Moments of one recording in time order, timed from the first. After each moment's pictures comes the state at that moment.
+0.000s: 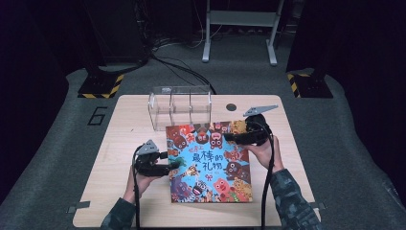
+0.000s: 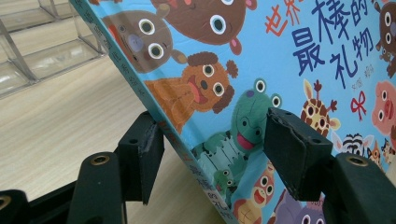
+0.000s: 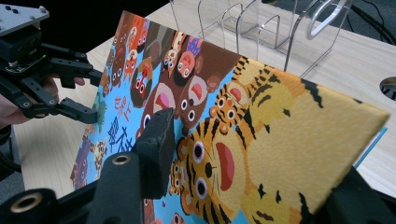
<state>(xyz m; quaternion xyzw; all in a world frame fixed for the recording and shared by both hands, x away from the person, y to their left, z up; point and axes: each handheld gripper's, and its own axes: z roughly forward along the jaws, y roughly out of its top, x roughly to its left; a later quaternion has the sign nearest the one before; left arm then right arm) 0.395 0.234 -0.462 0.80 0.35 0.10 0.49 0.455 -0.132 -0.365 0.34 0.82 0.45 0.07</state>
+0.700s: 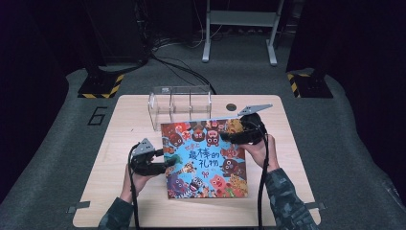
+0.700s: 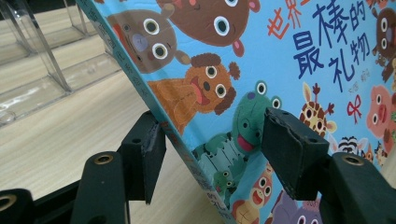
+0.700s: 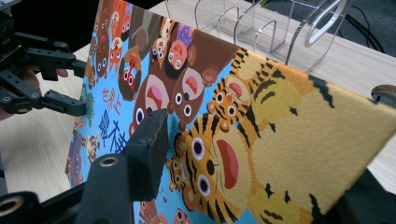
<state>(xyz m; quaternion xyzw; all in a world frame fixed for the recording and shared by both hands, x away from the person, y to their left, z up) 0.392 0.245 -0.452 0.80 0.34 0.14 0.49 0.455 -0.118 -0.361 0.34 0.83 0.44 0.09</state>
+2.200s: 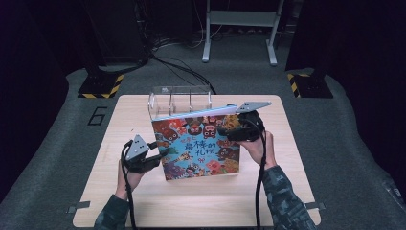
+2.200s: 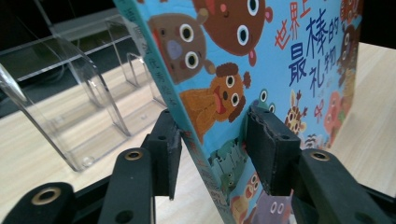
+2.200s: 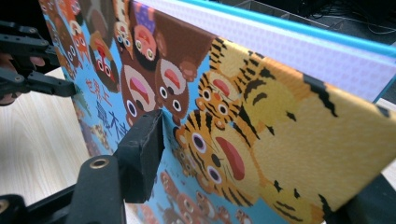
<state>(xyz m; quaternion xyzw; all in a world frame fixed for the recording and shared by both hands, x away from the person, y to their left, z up) 0.382 0.252 -0.427 0.78 0.30 0.27 0.49 0.452 -0.109 -0.347 0.32 0.82 0.45 0.14</state>
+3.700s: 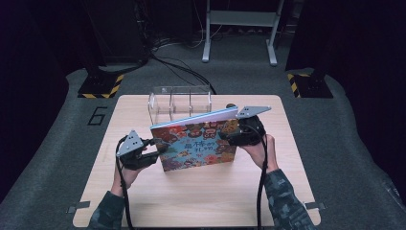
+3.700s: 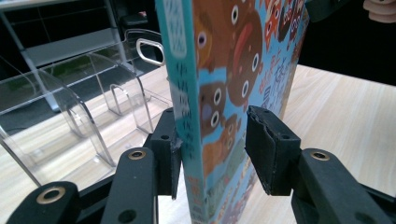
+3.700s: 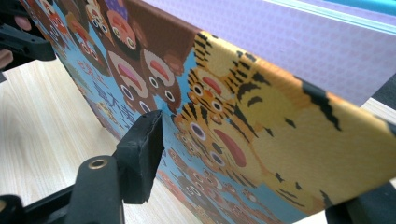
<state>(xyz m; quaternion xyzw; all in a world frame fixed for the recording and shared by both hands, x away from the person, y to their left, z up) 0.386 0.260 -0.407 0.77 0.26 0.22 0.54 0.443 -0.111 -0.352 0.30 0.83 0.44 0.16</state>
